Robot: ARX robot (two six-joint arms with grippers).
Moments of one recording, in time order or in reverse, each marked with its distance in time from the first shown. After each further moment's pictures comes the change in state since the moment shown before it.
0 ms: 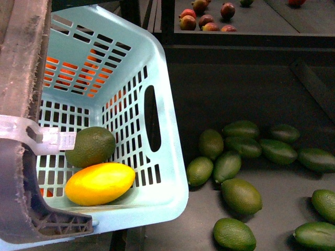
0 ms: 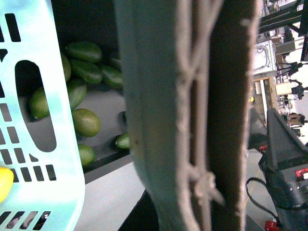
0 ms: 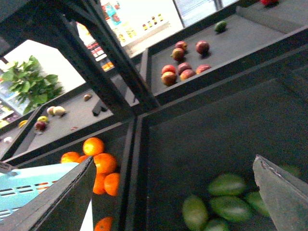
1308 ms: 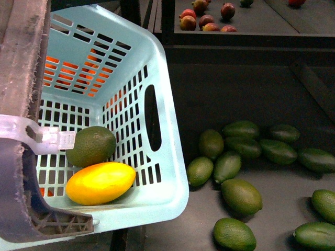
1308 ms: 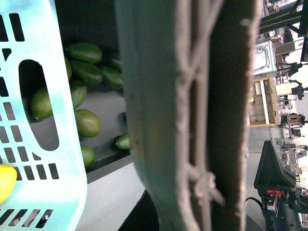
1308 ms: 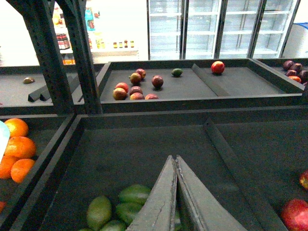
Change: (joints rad) left arm 0.000 0.000 0.000 0.000 0.000 0.002; right arm -0.140 -0.589 -0.219 -0.257 -0.015 -0.467
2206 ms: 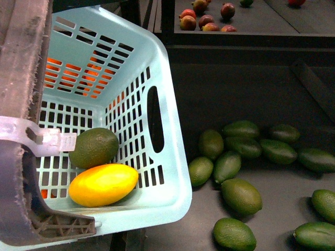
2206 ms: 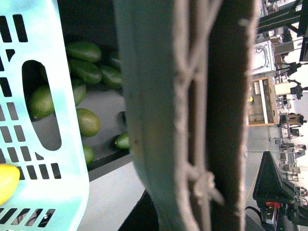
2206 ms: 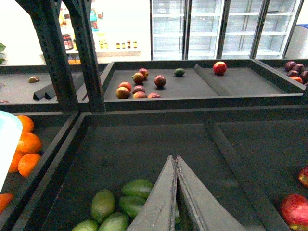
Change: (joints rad) left arm 0.000 0.000 0.000 0.000 0.002 -0.002; right arm 0.000 -0.318 0.001 -0.323 -0.003 -0.001
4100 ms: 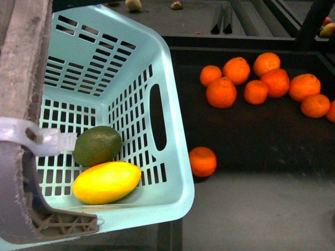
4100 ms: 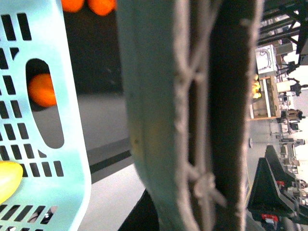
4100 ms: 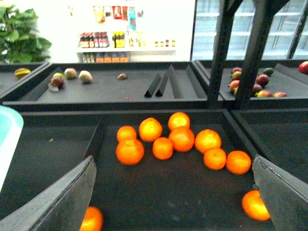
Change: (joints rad) left arm 0.000 0.001 -0.001 -0.002 -0.001 0.006; right arm -0.002 0.000 0.000 -0.005 -0.004 -0.002
